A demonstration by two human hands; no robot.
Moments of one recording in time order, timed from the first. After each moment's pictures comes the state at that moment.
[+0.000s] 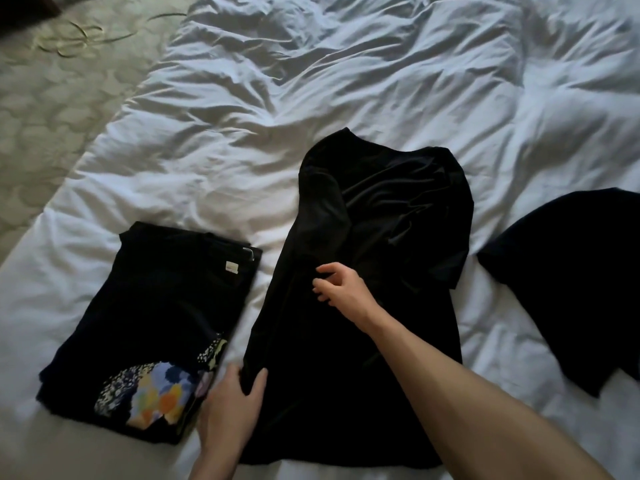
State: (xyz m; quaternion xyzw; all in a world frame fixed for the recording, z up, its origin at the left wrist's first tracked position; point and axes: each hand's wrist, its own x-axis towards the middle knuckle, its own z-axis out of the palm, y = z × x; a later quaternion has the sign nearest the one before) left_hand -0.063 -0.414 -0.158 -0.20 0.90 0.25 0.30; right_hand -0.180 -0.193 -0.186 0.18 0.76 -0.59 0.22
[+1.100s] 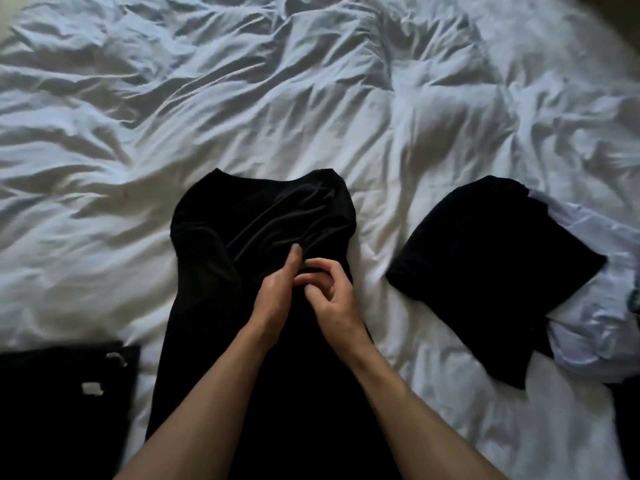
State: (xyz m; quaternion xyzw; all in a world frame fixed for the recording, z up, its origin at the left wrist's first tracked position) left_hand -0.268 -0.169 -0.157 -0.05 0.70 0.61 0.36; right_hand -0.197 -0.080 -0.155 0.23 0.68 -0.70 -0.07
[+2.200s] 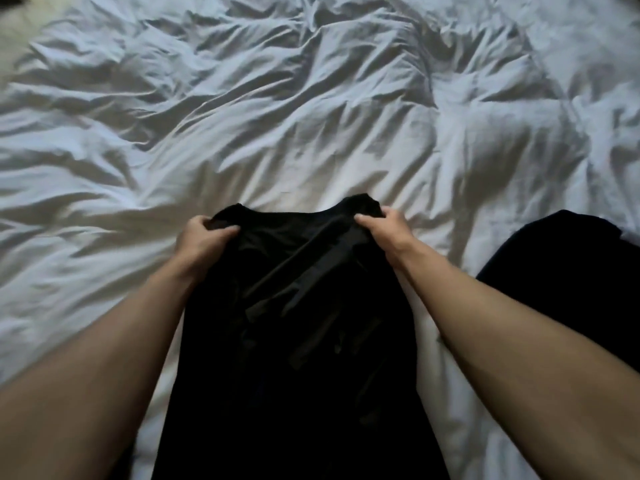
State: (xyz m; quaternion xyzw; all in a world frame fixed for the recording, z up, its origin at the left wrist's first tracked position) left_hand -0.488 -0.225 -0.194 -0.10 0.86 0.47 0.17; right_hand -0.394 0.047 -0.199 0.38 0.68 -0.62 -0.05
